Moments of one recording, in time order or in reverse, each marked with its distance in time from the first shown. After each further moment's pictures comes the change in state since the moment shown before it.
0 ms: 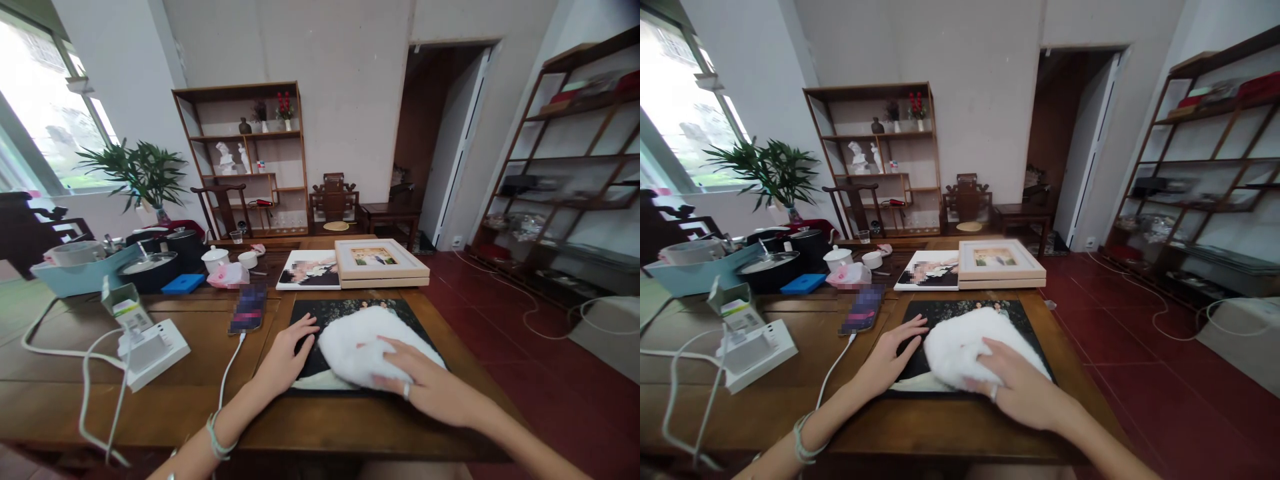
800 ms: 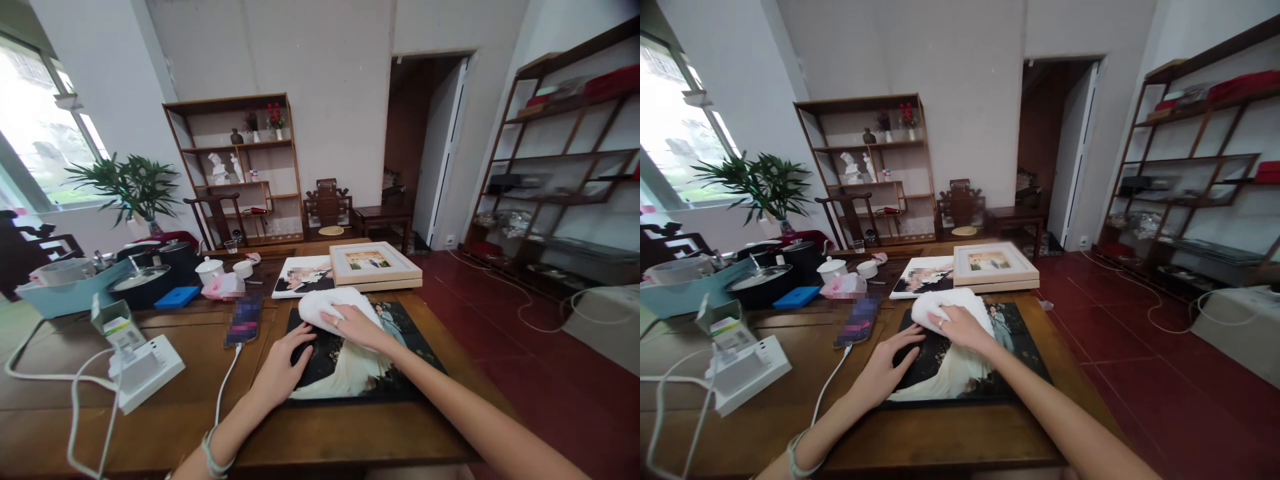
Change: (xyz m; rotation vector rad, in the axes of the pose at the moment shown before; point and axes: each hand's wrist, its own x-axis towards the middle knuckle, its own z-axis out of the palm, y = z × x) left_hand 0.000 -0.003 0.000 0.097 0.006 0.015; right_hand 0.113 -0.007 0.011 0.084 0.259 0.014
